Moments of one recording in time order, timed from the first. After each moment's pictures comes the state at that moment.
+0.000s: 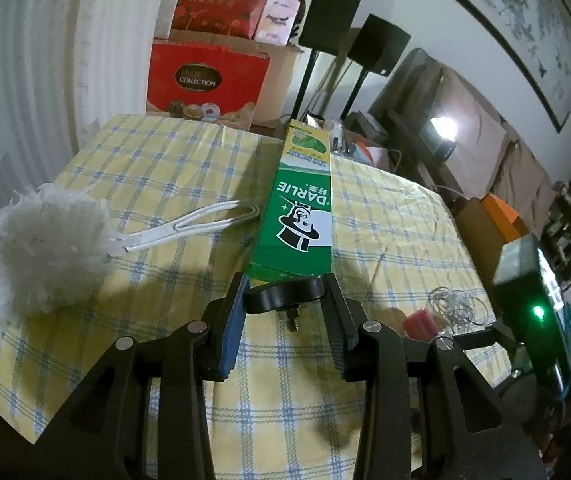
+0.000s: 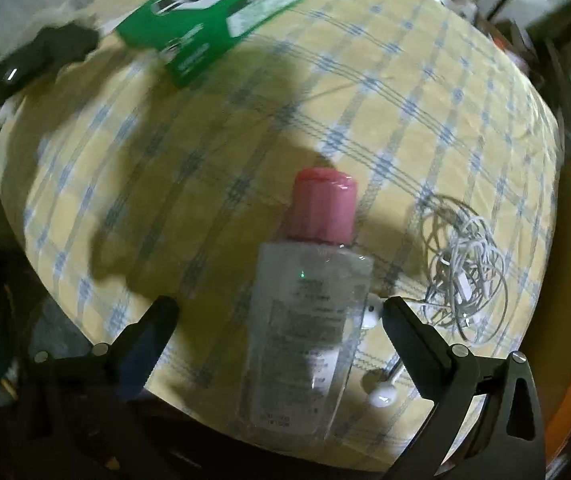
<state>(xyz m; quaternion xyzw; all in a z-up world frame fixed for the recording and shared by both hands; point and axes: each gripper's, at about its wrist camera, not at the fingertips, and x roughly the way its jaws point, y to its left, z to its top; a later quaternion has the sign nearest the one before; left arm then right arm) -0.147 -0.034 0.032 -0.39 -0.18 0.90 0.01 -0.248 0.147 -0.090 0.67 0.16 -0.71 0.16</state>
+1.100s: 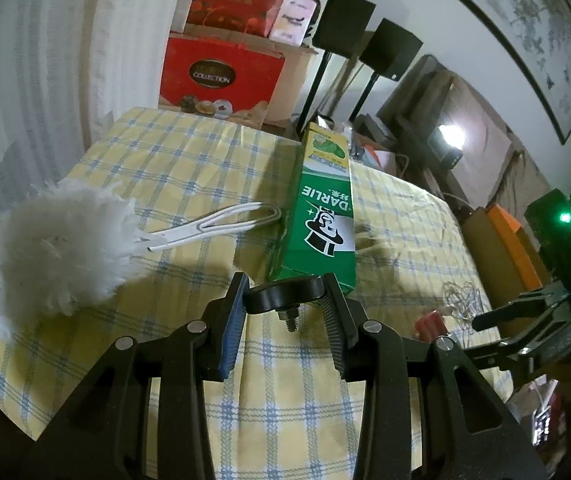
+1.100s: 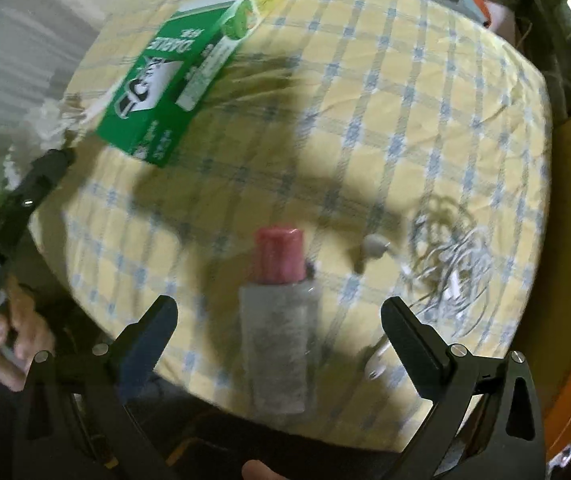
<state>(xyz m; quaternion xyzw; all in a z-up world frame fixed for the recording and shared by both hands) -0.145 -0.055 0.031 -0.39 -0.19 0.90 0.00 -0.310 0.194 -0.080 0.70 0.05 -0.69 0.17</state>
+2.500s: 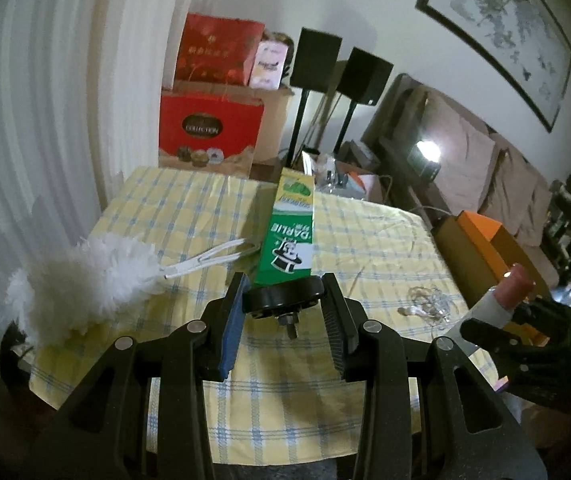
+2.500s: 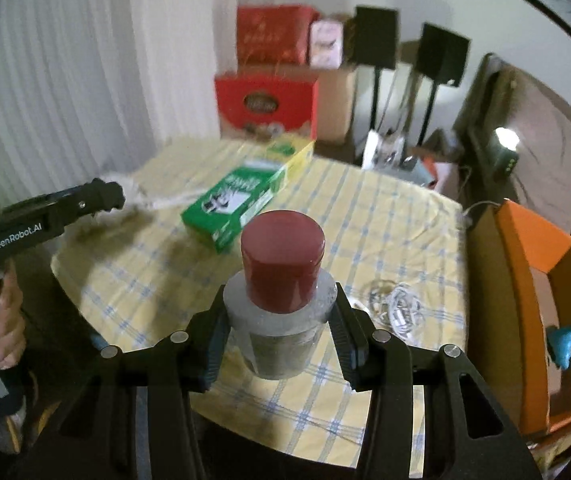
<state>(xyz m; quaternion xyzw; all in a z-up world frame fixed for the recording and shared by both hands) -0.093 -0.028 0.104 -0.34 -0.14 0.93 0.00 -0.158 0.180 0.032 0.37 0.07 -0.91 0.17</state>
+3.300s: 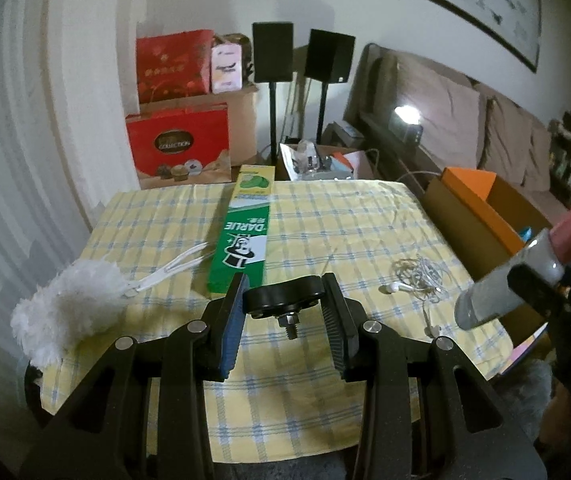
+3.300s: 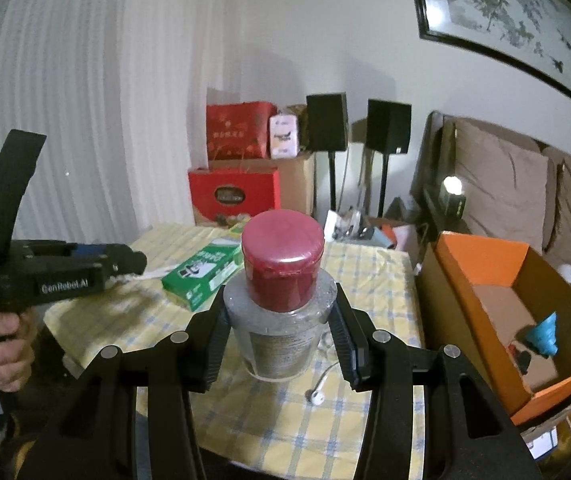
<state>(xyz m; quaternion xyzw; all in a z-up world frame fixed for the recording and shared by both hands) -0.100 0.050 0.104 -0.35 -0.04 0.94 0.01 -0.099 0.212 0.042 0.21 0.03 -0.97 0.14</state>
